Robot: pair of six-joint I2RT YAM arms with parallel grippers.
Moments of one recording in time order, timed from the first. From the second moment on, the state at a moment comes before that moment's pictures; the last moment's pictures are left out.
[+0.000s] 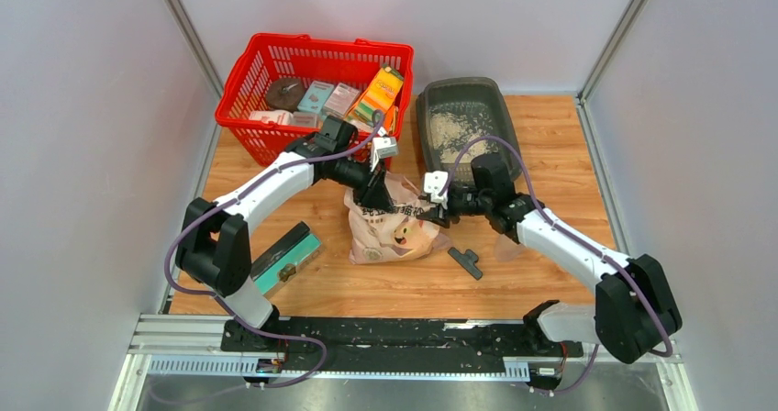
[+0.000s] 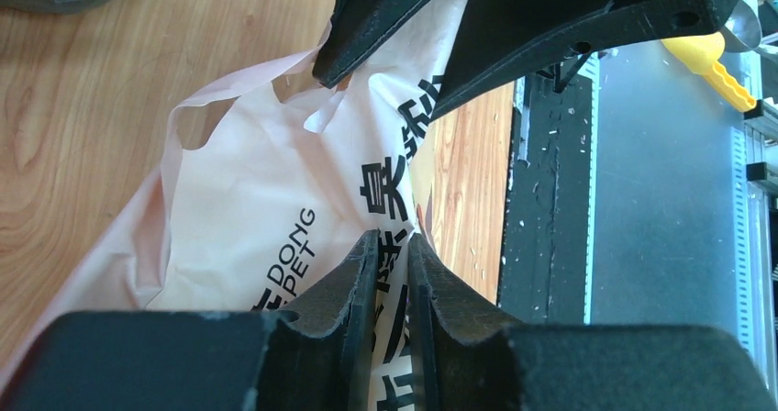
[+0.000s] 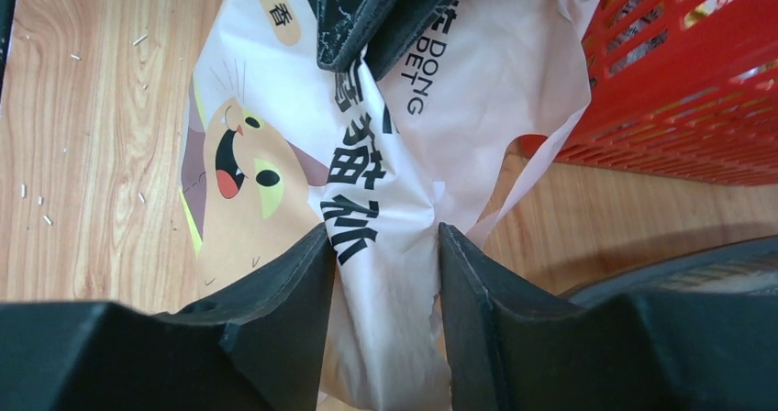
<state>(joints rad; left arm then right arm) -0.49 1.63 1.28 -0.66 1.00 0.37 0.51 1.27 0.78 -0.07 -0.76 -0.73</state>
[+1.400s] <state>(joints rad) -0.15 1.20 0.93 -0.42 0.82 -0.05 0.39 1.39 1.00 -0.40 -0.87 -0.39</state>
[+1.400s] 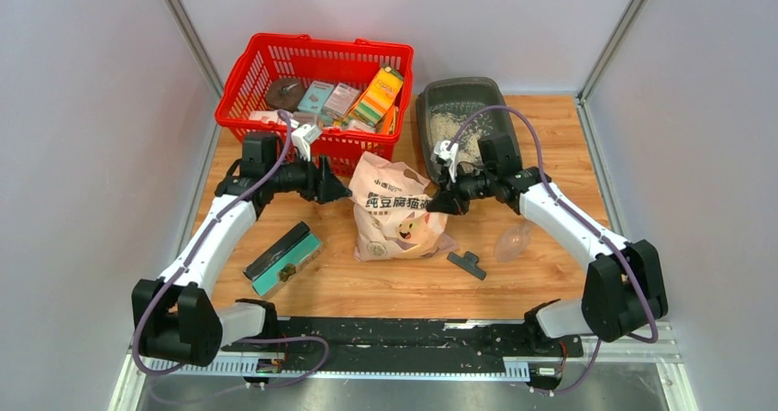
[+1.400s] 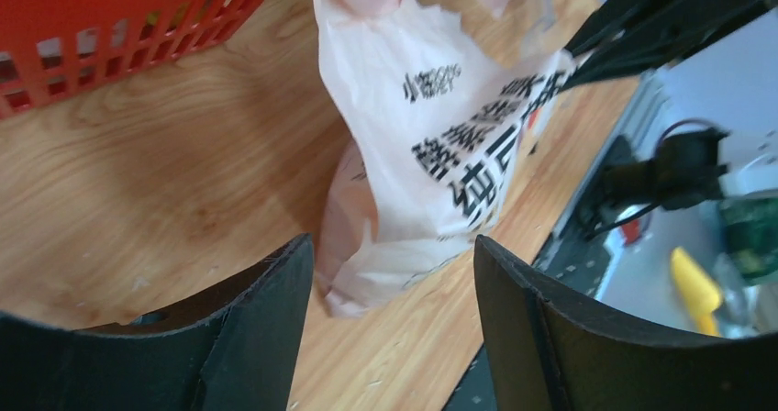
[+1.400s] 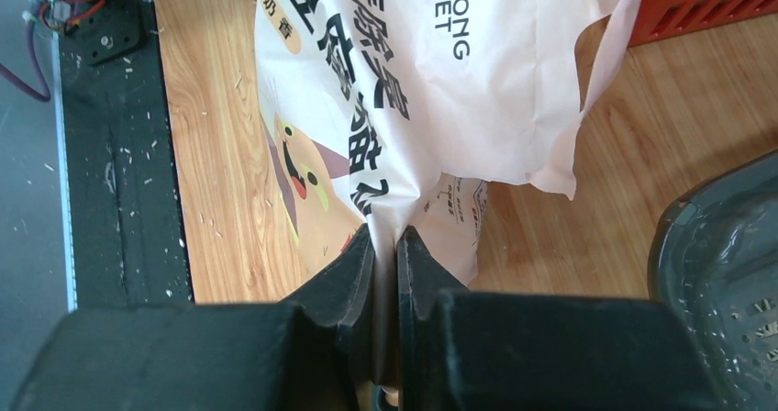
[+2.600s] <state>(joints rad) -0.09 1.39 0.78 -0.34 0.95 -0.79 0.43 1.34 1.00 -0.47 -0.89 -0.51</state>
